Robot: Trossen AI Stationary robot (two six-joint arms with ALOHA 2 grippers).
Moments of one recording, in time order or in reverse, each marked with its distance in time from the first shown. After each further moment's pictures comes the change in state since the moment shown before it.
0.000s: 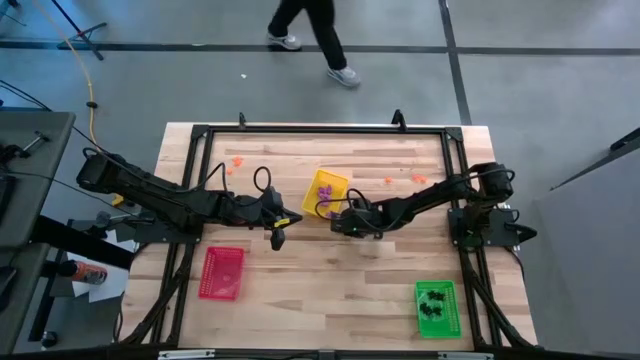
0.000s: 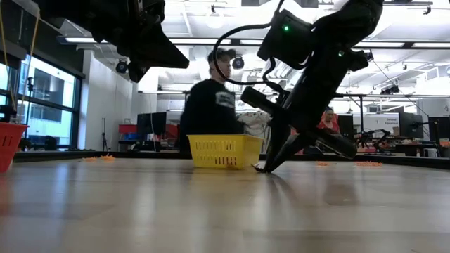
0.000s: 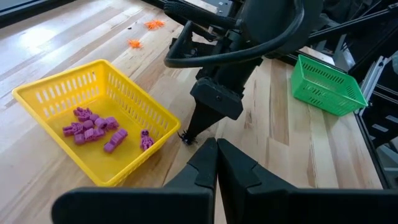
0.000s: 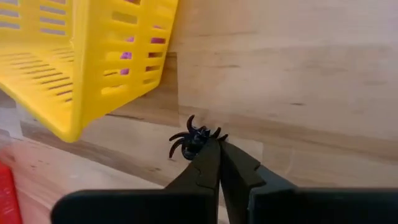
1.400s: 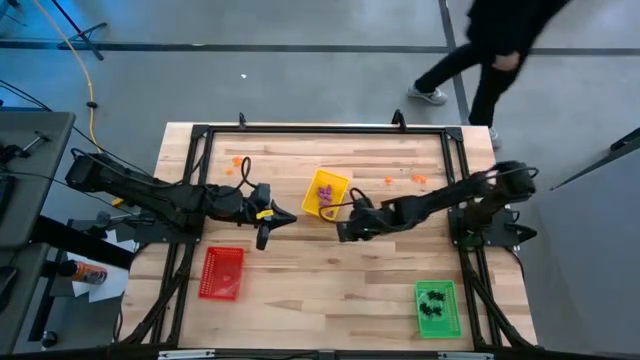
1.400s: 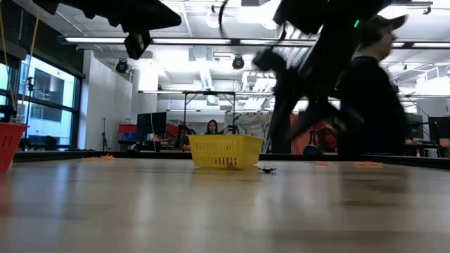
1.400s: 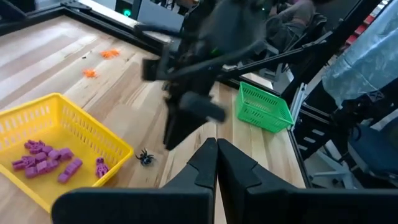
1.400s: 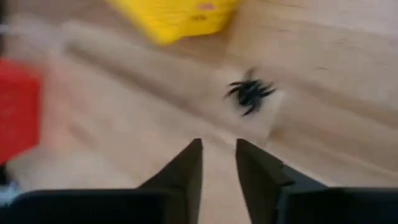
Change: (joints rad) left arm 0.000 -0.166 0.000 -0.001 0.132 0.006; right arm 0.050 -0.170 -0.008 -0.060 -0.086 -0.220
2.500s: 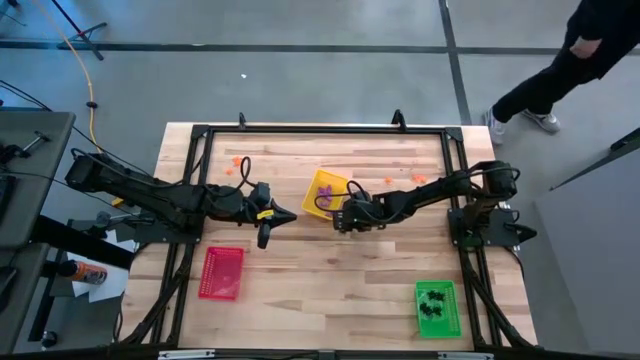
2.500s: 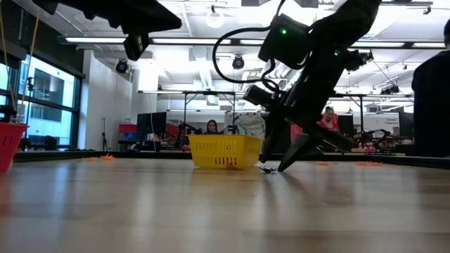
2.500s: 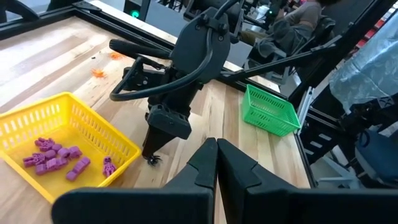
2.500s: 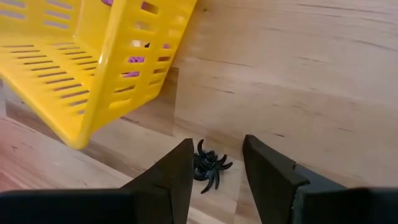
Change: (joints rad) left arm 0.000 0.000 0.000 -0.008 -0.031 -0.014; right arm -0.081 0.133 0.007 0.040 -0.011 0.042
